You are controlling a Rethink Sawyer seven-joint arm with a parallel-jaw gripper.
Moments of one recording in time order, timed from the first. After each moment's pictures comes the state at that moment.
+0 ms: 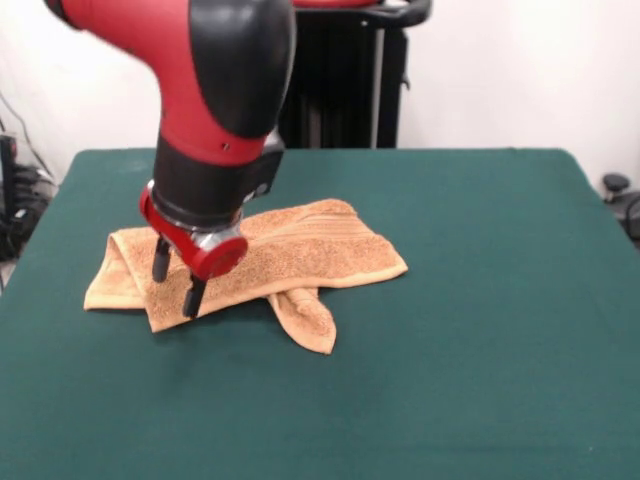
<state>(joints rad) -0.11 -0.23 -0.43 1.28 0.21 0.53 2.17</state>
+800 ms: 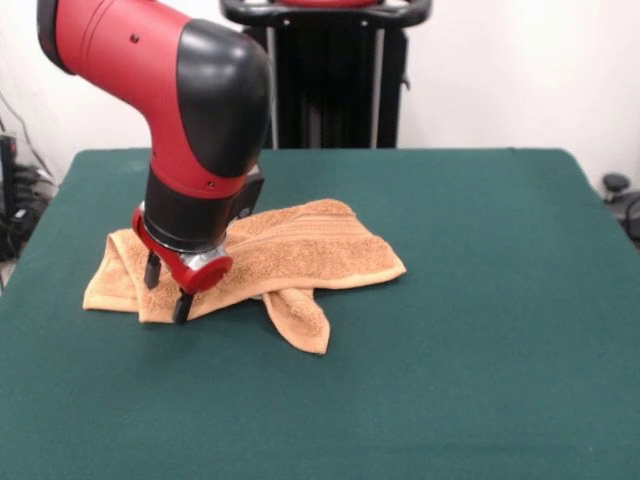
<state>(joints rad) -0.14 -0.18 -0.43 1.28 0.17 0.51 2.17</state>
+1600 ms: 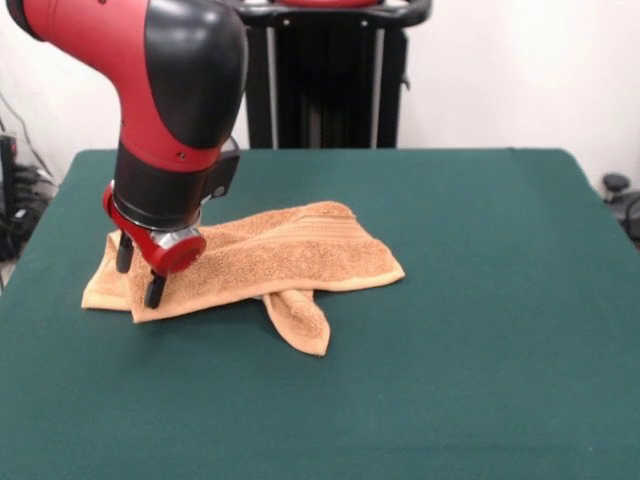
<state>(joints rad) -0.16 -0.23 -0.43 1.29 0.14 0.51 2.17</state>
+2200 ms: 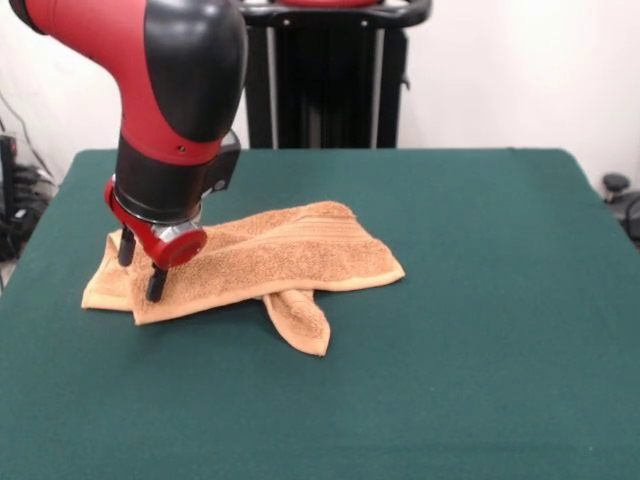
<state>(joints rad) -0.16 -0.24 -0.43 1.31 0.14 0.51 2.17</state>
